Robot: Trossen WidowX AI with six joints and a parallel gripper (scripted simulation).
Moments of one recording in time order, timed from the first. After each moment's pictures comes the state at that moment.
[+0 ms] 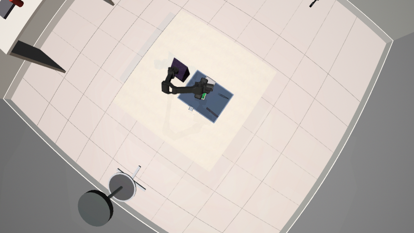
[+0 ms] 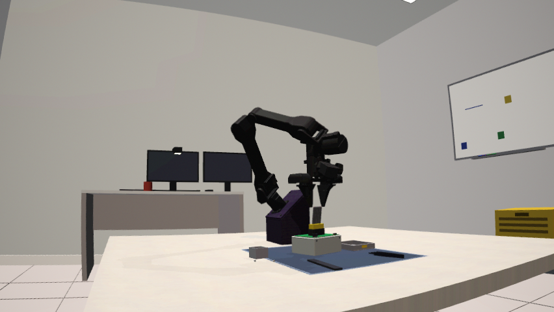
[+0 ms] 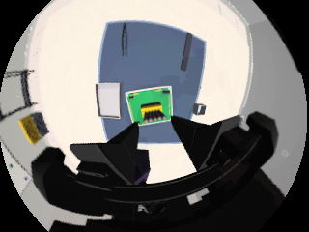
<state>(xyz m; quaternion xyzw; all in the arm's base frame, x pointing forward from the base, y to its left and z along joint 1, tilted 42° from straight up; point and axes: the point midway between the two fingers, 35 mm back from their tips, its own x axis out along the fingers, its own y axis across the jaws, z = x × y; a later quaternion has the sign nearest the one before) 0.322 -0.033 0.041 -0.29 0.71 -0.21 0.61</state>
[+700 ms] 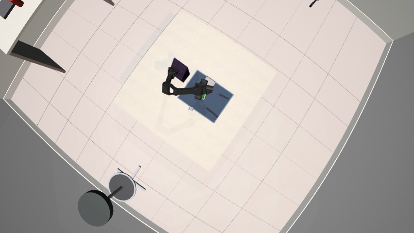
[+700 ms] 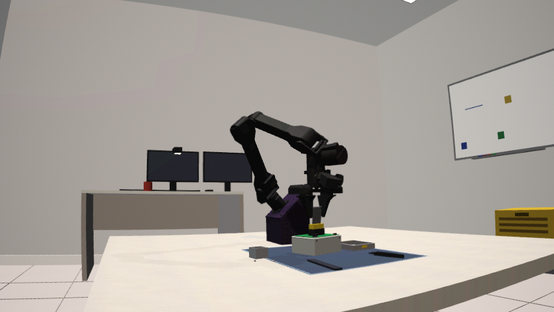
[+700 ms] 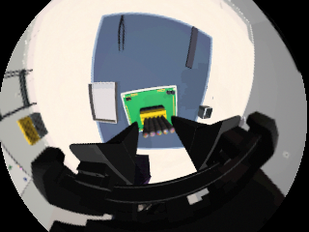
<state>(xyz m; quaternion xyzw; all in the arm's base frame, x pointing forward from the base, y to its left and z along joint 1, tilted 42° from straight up) 0.318 -0.055 0.017 -0.29 0.71 -0.21 0.61</state>
